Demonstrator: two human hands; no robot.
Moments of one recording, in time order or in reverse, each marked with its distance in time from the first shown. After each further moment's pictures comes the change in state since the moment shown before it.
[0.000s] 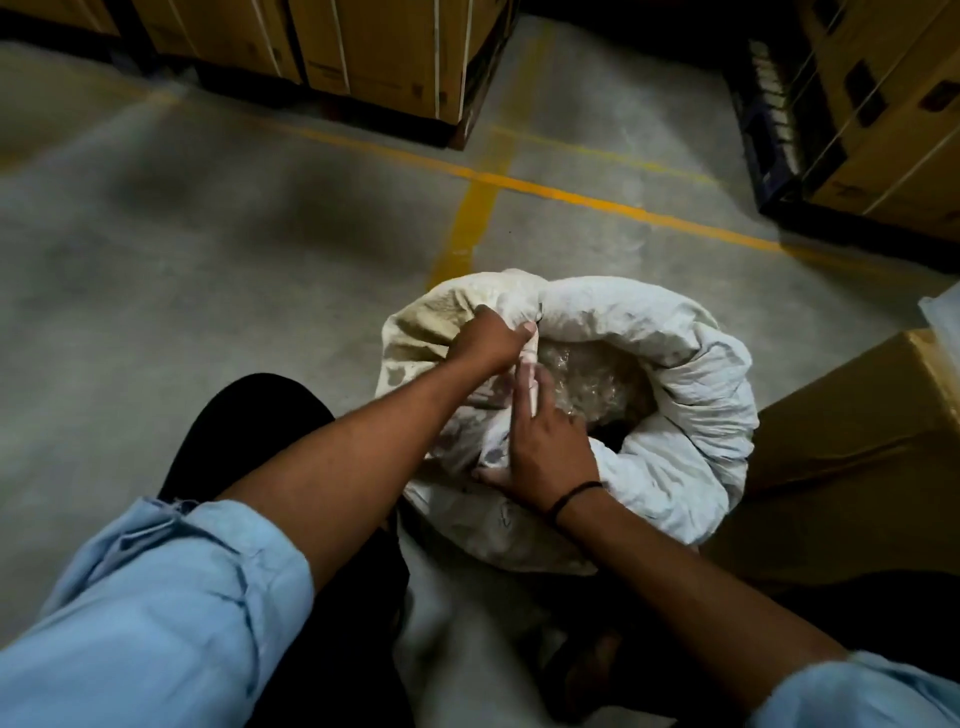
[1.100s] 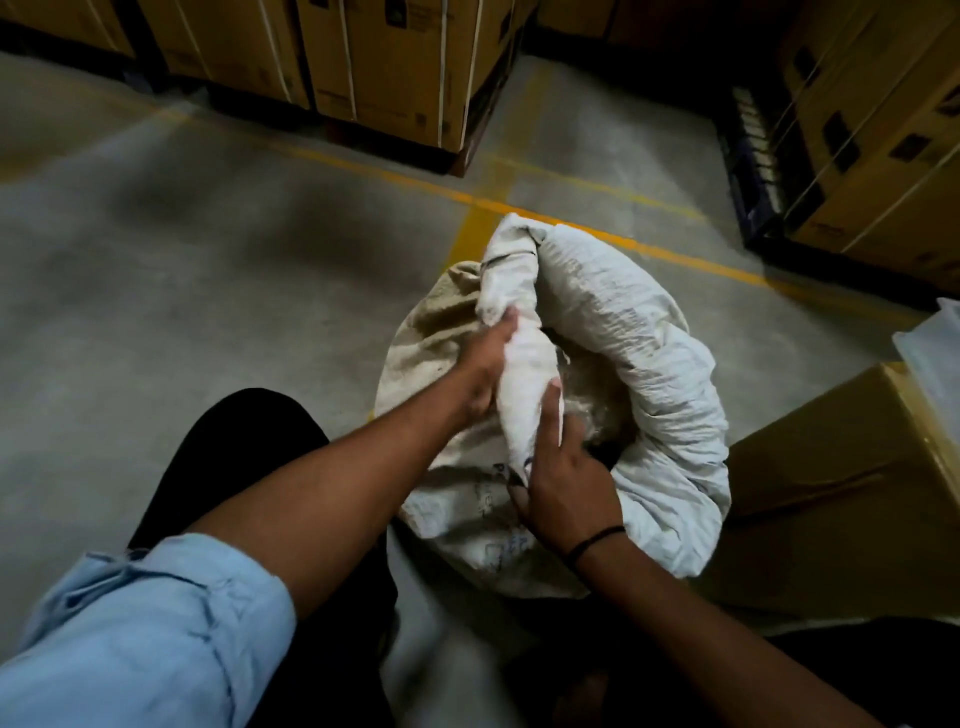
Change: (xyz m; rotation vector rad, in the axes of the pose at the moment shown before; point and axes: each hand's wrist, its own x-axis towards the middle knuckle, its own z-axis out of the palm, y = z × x) left_hand -0.012 0.002 -0.002 -1.122 -0.221 -0.066; right_hand -0.032 0.005 -0.021 0.099 0.189 0.078
